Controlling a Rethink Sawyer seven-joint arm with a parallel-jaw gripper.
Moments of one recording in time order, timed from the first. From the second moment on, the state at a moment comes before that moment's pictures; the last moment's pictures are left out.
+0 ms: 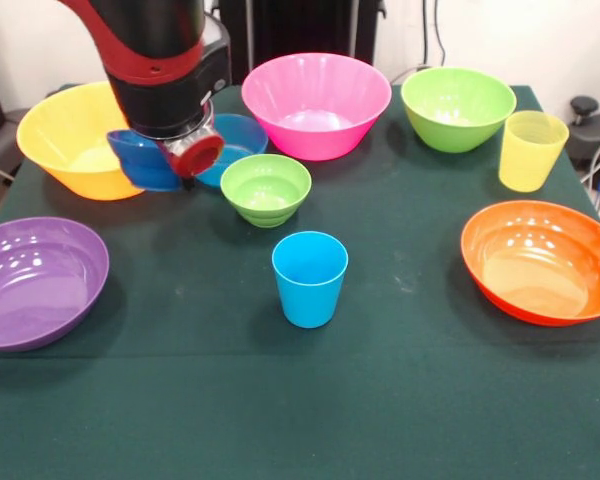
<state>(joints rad) -0.34 -0.36 -0.19 1.26 0.07 0.93 2.18</state>
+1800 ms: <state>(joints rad) -0.23 -0.19 -0.19 0.77 0.18 1.24 2.18</state>
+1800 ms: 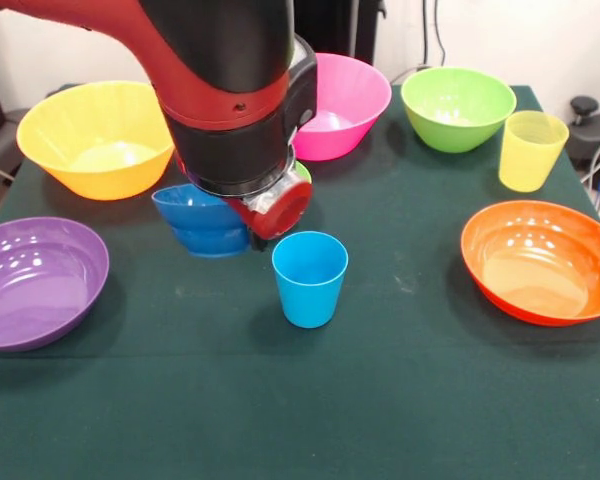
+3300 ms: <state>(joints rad) -0.33 -0.29 -0.12 0.79 0.03 0.98 2.15</state>
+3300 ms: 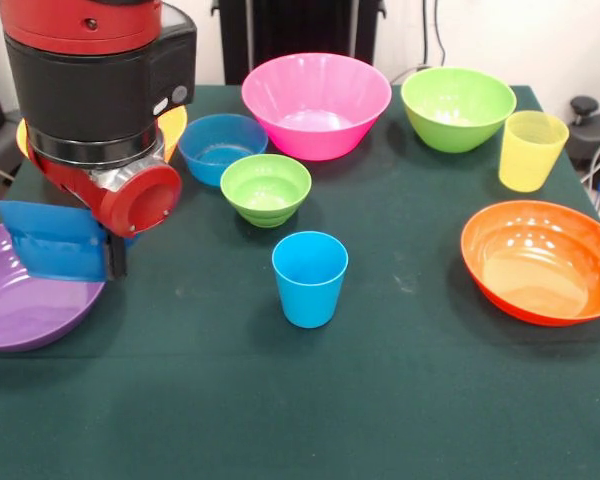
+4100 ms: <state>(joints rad) -0.36 -0.27 -0.07 0.62 -0.02 1.09 2.00</state>
